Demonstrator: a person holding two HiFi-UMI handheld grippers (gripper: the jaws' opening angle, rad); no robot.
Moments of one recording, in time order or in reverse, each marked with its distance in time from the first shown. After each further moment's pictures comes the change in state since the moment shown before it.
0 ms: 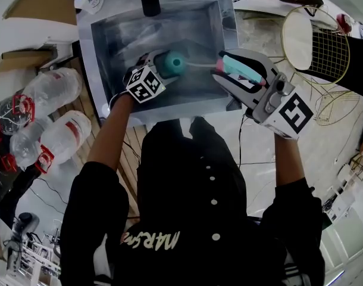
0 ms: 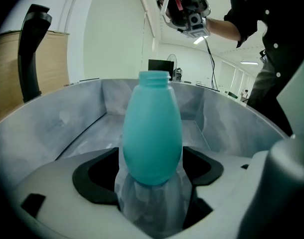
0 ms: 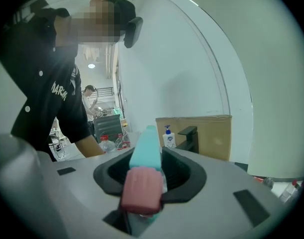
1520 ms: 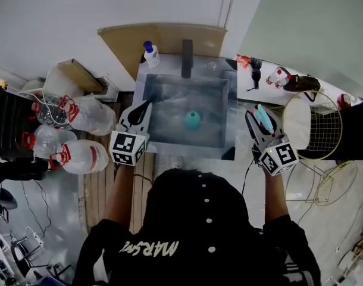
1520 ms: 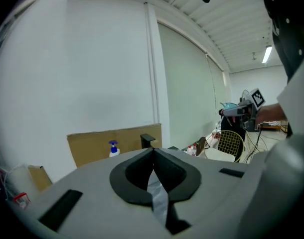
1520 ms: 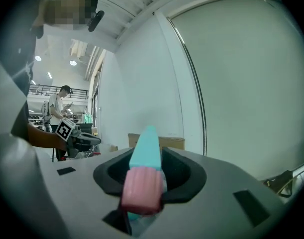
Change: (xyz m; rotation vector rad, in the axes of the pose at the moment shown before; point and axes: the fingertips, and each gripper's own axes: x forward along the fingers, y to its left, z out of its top) left arm -0.349 -0.036 0.162 -0.366 -0.435 0.905; right arm -0.147 0.003 0.047 -0.066 -0.143 -0.364
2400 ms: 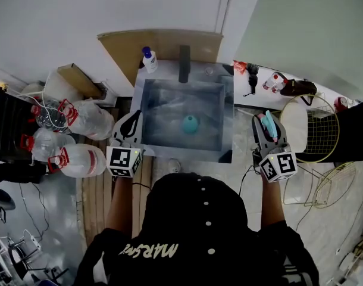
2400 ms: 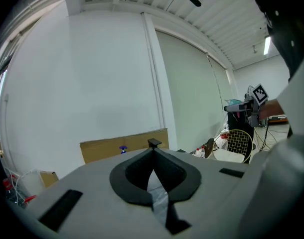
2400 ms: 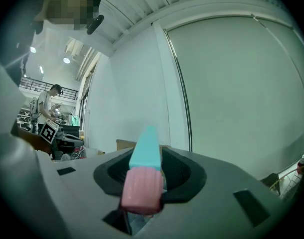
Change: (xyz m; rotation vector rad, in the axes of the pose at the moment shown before) left arm -0.035 0.005 0.008 0.041 -0.073 0.112; right arm -0.031 -0.019 0.019 -0.022 -0.089 -0.150
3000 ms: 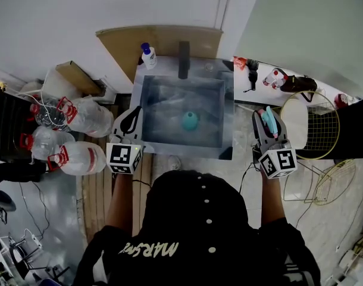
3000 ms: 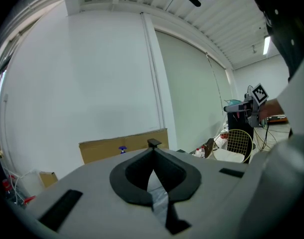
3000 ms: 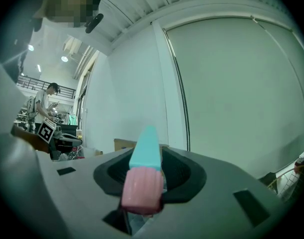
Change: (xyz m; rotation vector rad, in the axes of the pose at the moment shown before) left arm 0.004 0.000 -0.001 0.003 0.006 -0.006; right arm 0.004 -0.002 -0.003 0.000 0.014 -0.029
